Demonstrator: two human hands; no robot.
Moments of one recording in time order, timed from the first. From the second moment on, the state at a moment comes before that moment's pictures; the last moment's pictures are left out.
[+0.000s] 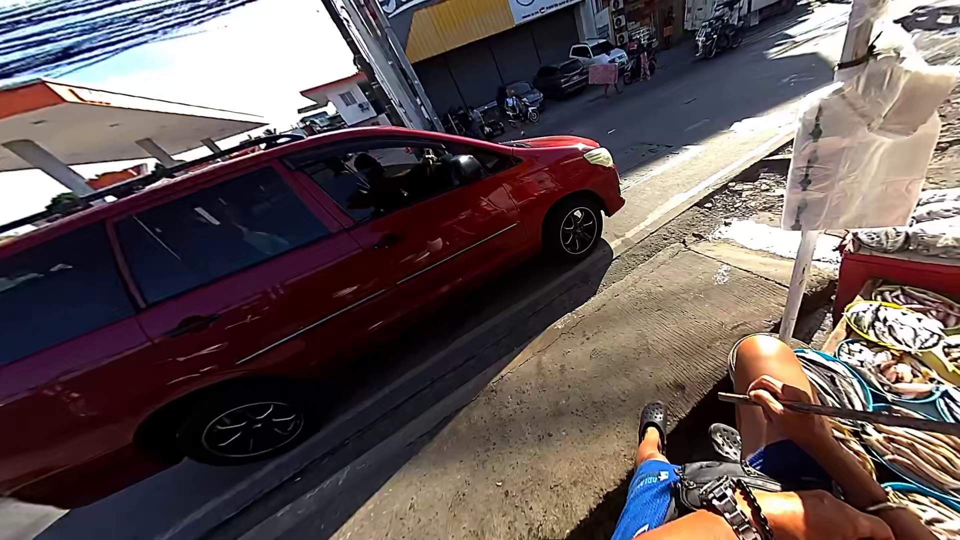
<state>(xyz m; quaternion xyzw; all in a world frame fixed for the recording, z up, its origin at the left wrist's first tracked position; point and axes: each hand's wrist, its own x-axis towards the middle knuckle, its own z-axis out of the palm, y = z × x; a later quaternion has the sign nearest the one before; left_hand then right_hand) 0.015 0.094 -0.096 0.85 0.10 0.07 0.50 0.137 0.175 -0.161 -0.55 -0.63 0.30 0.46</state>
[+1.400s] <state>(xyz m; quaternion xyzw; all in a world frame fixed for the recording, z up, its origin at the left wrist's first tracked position) 0.017 0.101 -0.103 0.86 0.09 0.04 0.51 0.147 0.190 -0.188 -0.53 -0.64 0.30 0.47</state>
